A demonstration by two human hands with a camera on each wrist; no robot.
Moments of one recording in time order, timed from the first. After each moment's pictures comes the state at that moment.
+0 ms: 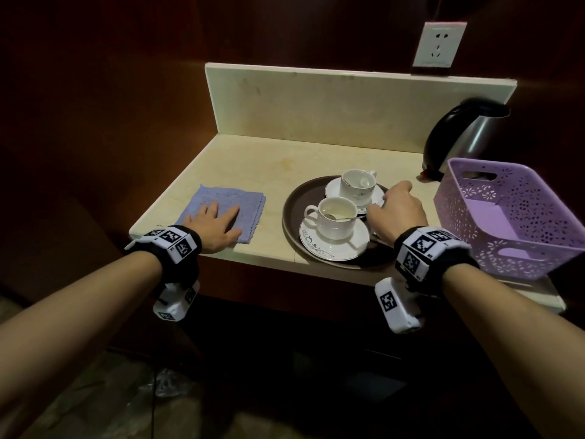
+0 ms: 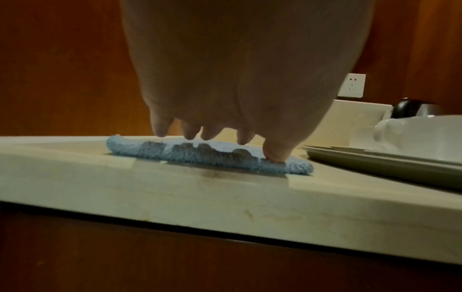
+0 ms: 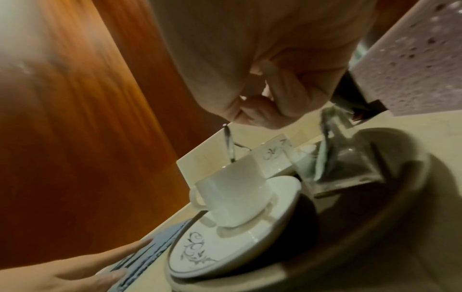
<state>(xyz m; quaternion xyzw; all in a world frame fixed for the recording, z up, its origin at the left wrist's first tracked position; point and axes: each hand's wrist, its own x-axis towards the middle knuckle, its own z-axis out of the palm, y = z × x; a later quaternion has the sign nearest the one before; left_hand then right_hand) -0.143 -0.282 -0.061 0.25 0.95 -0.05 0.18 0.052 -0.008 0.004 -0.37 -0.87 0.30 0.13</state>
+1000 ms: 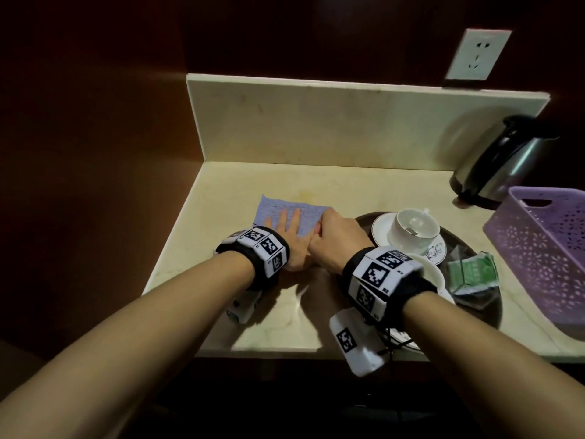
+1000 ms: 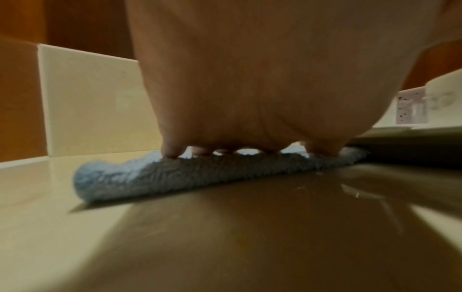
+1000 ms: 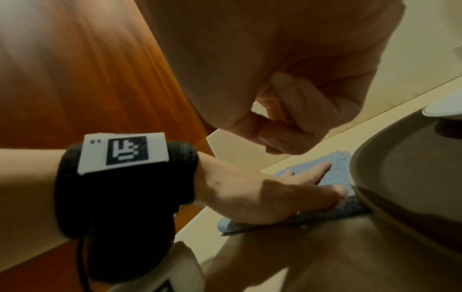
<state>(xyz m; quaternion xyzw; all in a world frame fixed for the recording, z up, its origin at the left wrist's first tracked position) -0.236 -0.168 -0.037 0.45 0.86 -0.15 0.20 -0.141 -0.117 0.013 -0.33 -0.91 0.27 0.00</state>
